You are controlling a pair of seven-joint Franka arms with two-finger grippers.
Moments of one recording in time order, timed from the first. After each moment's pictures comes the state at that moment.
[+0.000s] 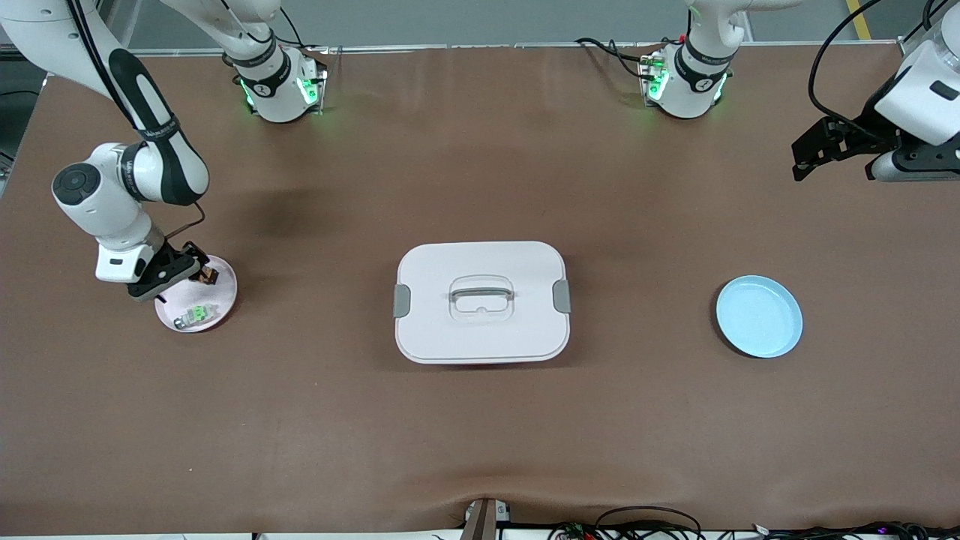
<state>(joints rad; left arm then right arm) -0.01 -0.06 -0.13 -1.57 0.03 1.52 -0.12 -0.22 0.28 0.00 -2.38 -0.16 2.85 -0.63</state>
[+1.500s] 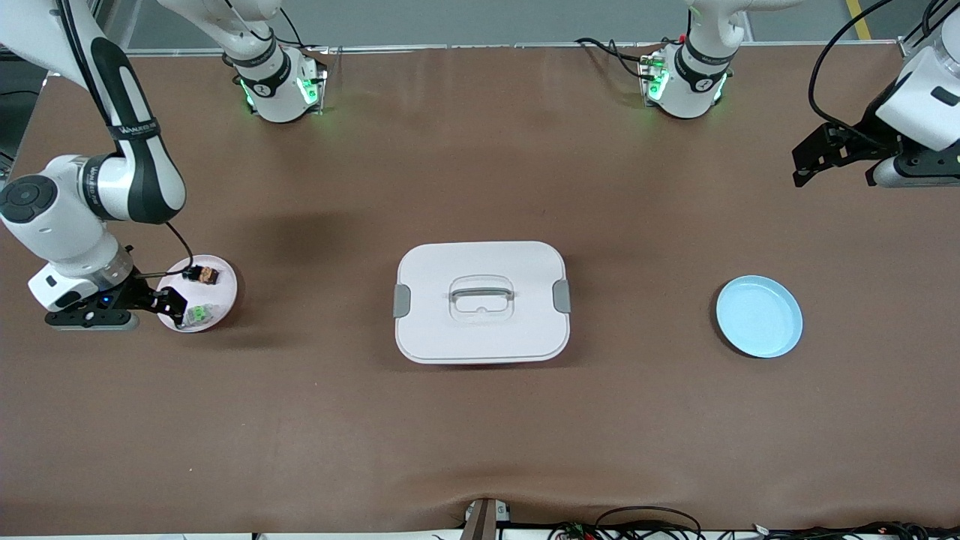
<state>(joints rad) -0.01 -0.06 -0.13 -1.57 0.03 1.54 -0.12 -0.15 0.27 0.01 -2.07 -0.16 2.58 -0.05</state>
